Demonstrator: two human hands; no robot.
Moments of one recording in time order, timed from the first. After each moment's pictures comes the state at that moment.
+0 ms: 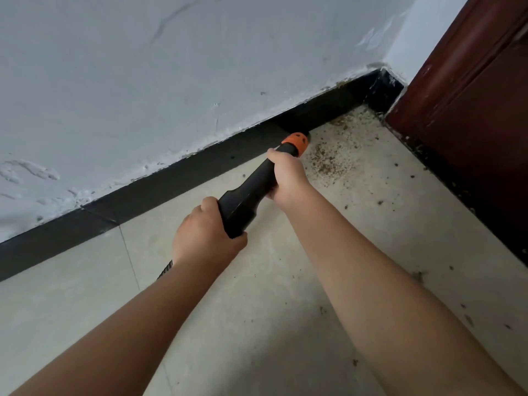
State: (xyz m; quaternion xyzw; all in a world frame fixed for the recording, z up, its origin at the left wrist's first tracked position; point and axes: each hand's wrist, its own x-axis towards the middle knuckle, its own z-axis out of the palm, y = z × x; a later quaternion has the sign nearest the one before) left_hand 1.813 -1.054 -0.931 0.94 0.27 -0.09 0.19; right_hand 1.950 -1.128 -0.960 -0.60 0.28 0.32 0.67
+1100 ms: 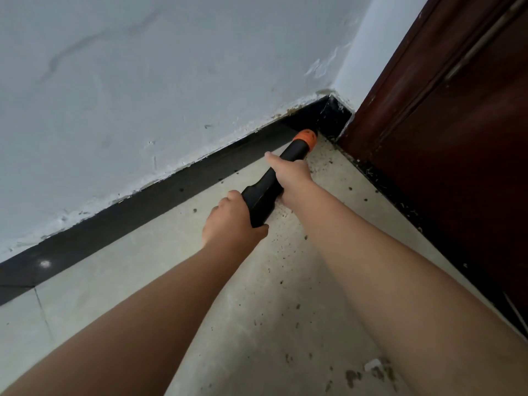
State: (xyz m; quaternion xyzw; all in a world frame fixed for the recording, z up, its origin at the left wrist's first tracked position) left_hand 1.927 -1.112 -0.950 0.94 0.18 -0.16 0.24; right_hand 2.022 -1.190 -0.956 -0.69 0.29 0.23 0.62
